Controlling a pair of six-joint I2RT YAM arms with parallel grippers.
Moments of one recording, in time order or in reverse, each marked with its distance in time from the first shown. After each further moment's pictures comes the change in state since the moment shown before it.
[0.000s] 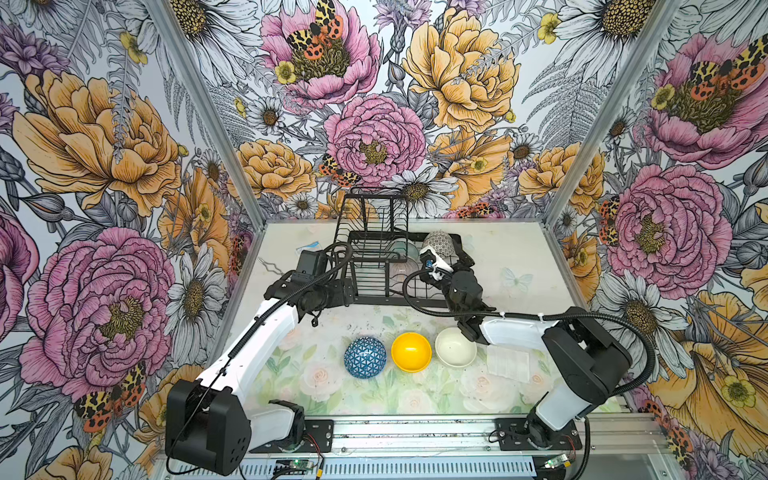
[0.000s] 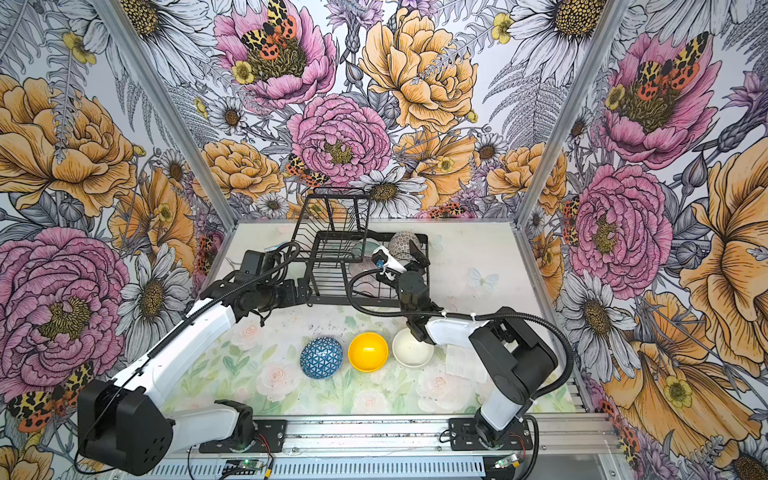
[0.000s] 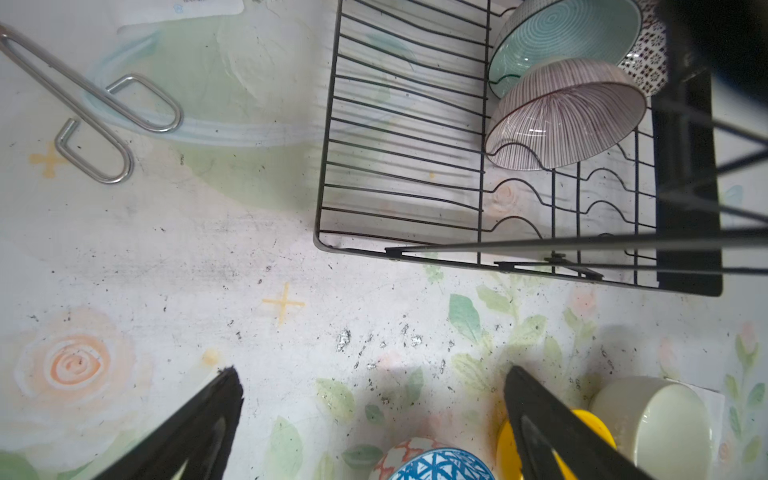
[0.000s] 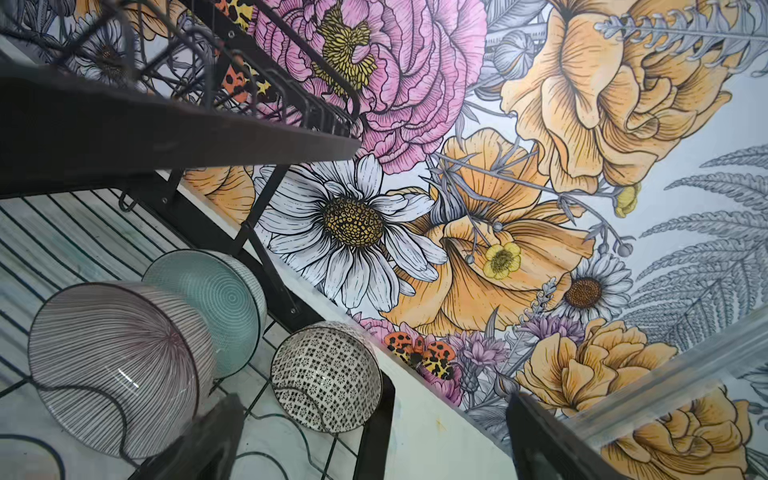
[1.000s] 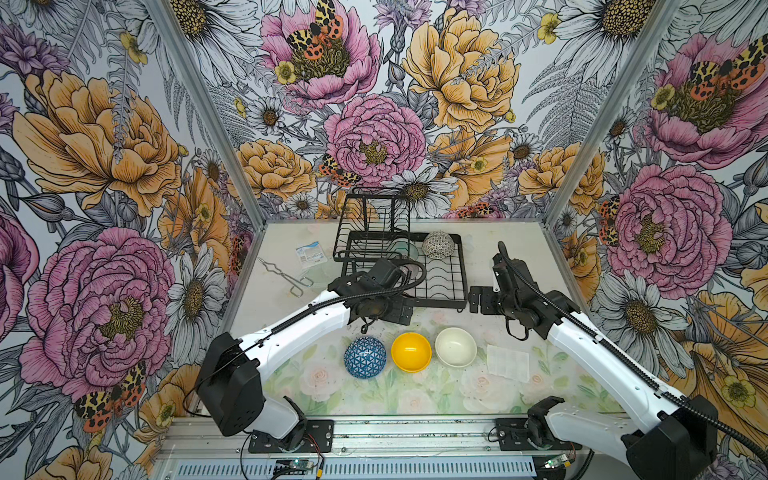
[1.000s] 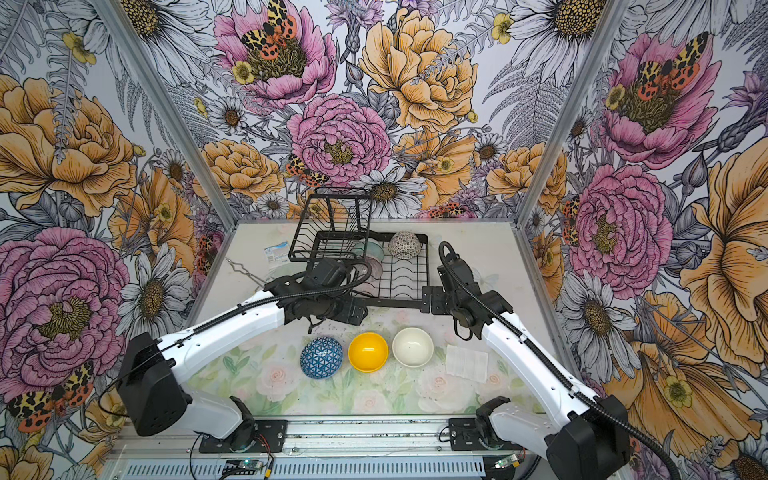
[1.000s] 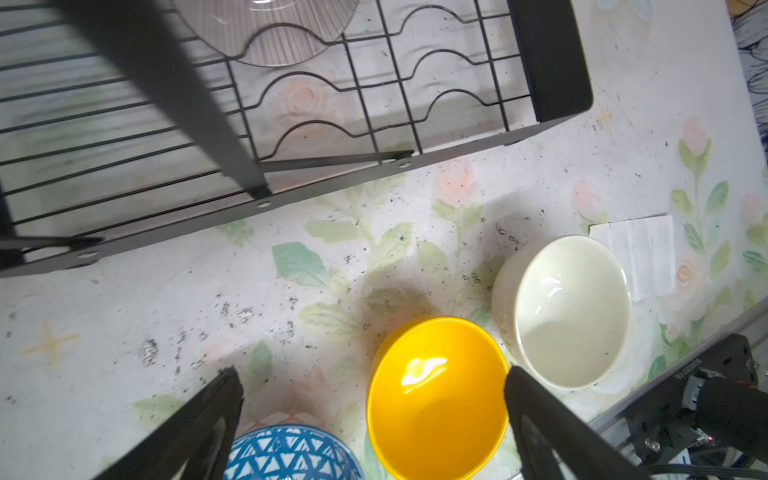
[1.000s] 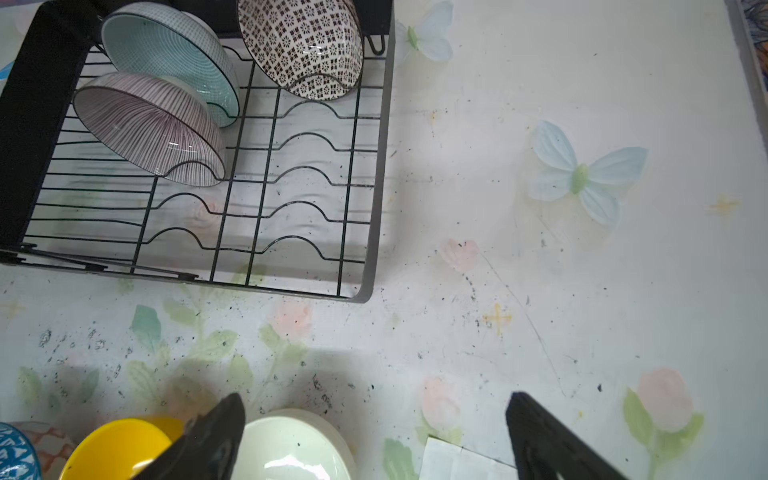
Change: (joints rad) left arm -0.505 0.268 0.227 -0.029 -0.062 -0.047; right arm -0.237 -0.480 0.198 -1.538 -0.391 0.990
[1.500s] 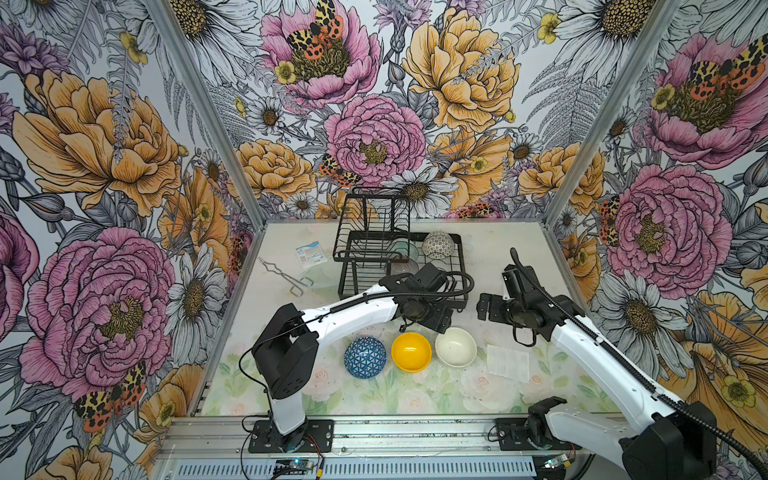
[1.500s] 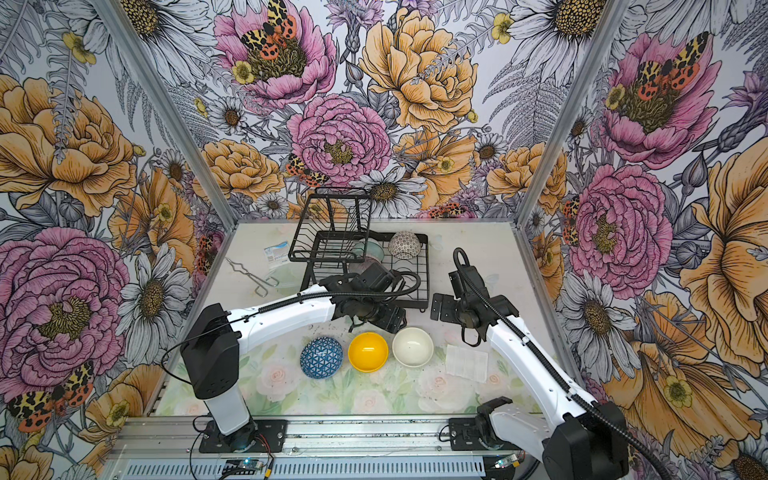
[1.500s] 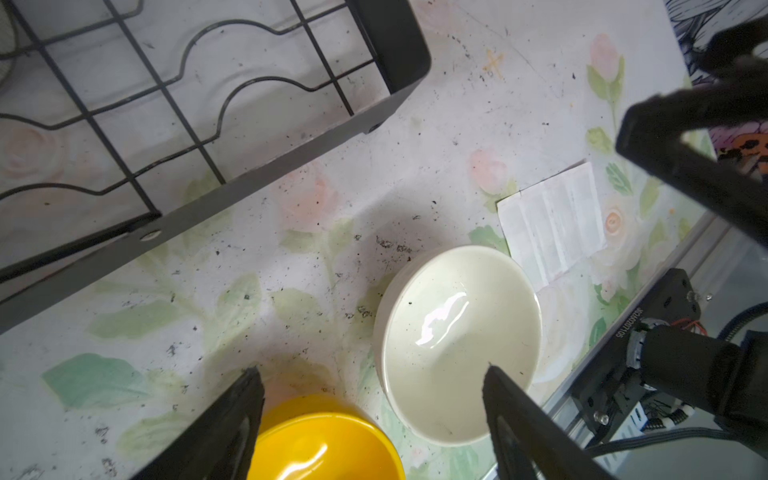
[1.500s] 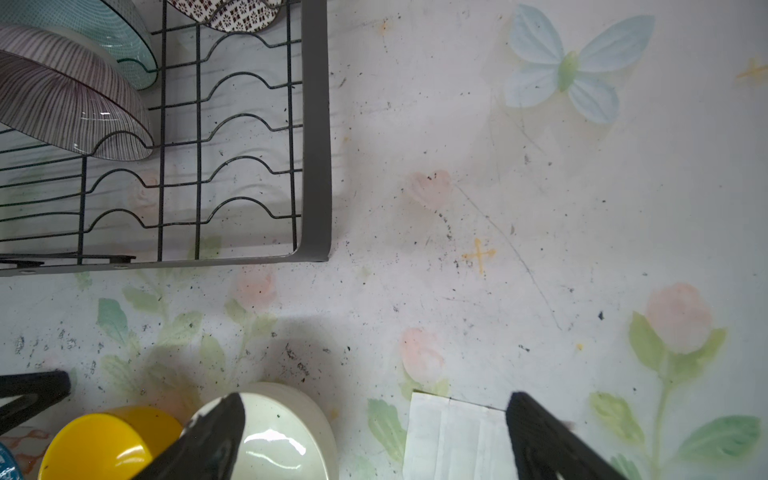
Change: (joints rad) left arm -0.140 0.283 0.195 0.077 0.137 0.048; right arm -0.100 -0.032 -0.078 -0.051 -0.075 0.060
